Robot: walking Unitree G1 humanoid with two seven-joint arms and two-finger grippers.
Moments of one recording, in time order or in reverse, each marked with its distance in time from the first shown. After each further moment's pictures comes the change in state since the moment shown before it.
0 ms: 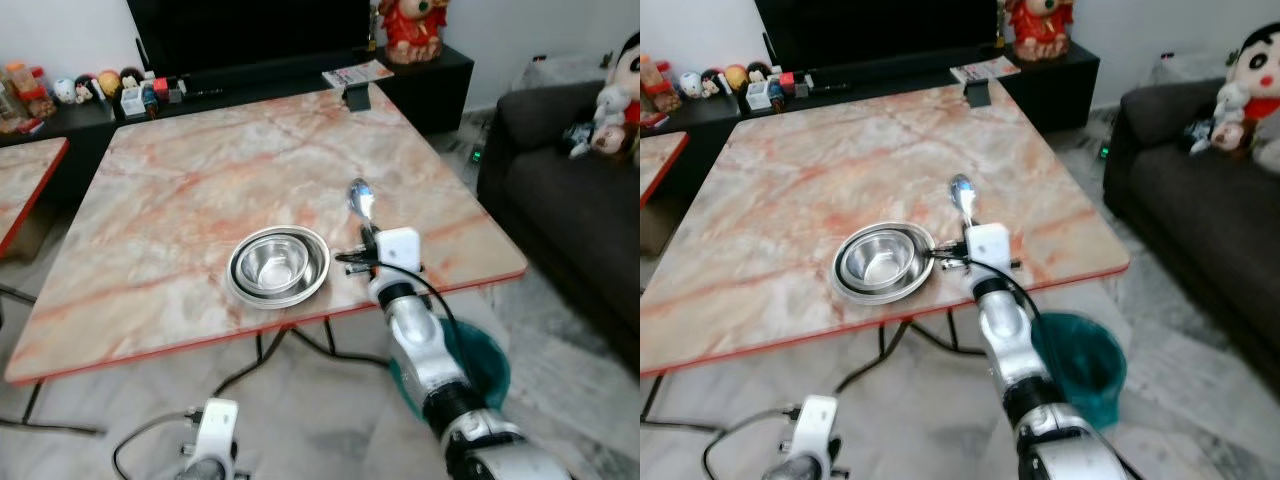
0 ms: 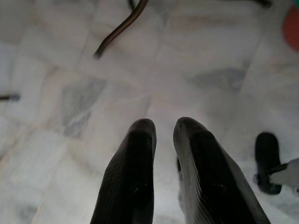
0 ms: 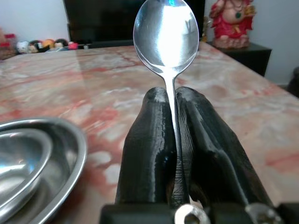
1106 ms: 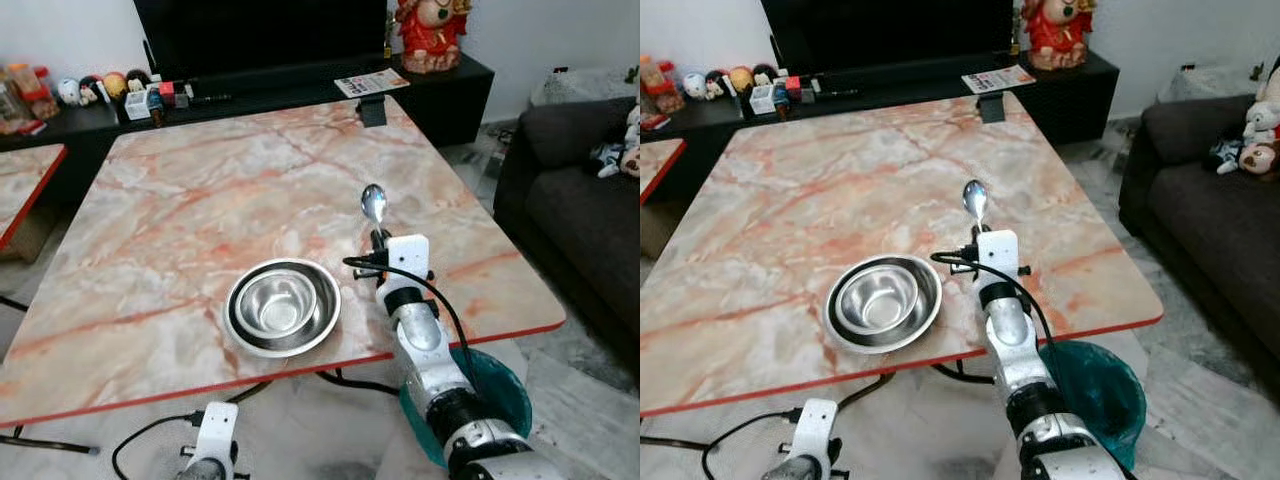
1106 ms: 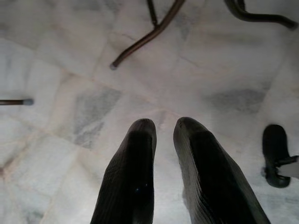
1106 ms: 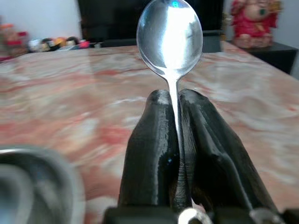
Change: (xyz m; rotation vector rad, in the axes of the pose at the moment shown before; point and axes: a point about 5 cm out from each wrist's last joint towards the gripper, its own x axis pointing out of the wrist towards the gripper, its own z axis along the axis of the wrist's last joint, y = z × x) left arm -0.001 0.009 -0.005 0.003 0.010 0.018; right arm -0.006 0.001 -0.007 -0.002 0.034 -0.022
